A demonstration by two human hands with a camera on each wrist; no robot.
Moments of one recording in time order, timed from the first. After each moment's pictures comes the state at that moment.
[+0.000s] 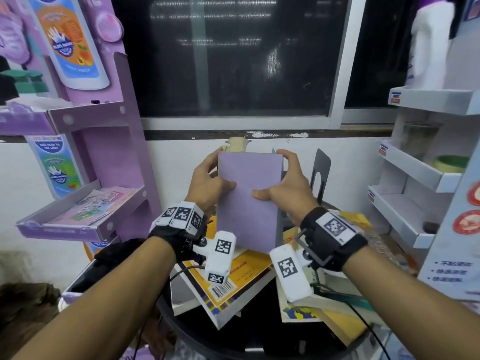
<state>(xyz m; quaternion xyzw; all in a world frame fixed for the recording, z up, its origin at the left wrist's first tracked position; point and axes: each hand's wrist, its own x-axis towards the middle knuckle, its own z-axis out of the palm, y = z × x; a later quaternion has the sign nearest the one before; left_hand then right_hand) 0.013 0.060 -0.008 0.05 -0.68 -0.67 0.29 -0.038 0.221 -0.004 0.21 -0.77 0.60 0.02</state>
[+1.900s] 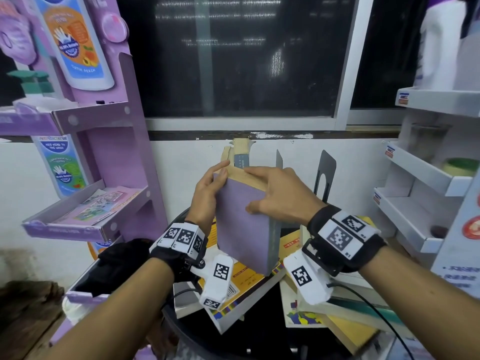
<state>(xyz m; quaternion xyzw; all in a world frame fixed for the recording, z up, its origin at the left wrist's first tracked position) 0.018 0.055 -0.031 0.00 -0.62 -0.73 0.29 -0.016 0.219 0.021 0.39 -0.87 0.30 0.06</state>
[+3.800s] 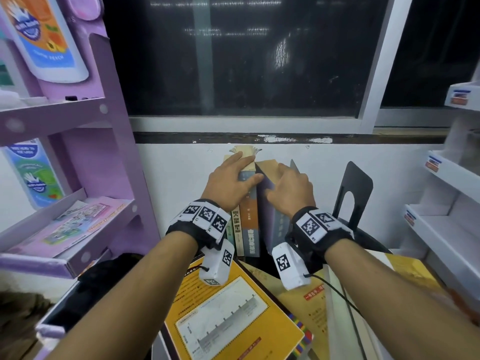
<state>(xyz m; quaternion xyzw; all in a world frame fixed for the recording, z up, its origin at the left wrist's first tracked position) -0.124 -0.004 -0.008 0.05 -0.92 -0.26 0.28 -0.182 0.134 -0.014 0.19 -0.92 0.31 0.12</state>
